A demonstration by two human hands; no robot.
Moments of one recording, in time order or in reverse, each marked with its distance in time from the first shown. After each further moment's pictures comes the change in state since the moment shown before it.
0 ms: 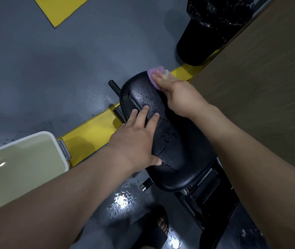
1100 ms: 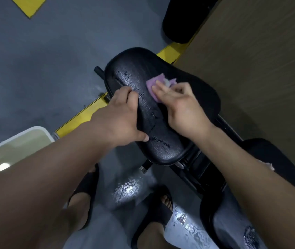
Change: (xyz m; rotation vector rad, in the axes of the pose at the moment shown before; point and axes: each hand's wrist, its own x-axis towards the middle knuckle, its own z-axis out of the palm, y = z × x) left_hand -0.004 -0.005 -0.005 0.018 0.023 -0.039; right_hand -0.116 -0.025 0.029 -0.065 0.255 0.018
